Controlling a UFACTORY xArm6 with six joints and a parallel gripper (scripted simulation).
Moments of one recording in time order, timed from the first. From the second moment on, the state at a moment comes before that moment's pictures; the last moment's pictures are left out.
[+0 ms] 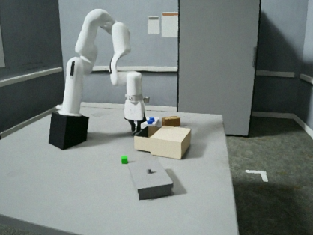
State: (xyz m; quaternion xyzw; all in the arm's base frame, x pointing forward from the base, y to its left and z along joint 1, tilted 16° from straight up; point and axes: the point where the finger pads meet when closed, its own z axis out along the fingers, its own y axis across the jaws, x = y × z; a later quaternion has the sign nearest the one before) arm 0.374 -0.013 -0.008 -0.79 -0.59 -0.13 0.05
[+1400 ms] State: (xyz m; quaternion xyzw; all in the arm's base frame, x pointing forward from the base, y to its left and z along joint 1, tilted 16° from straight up) arm 0.361 -0.036 0.083 -0.79 -0.59 -0.13 0.06
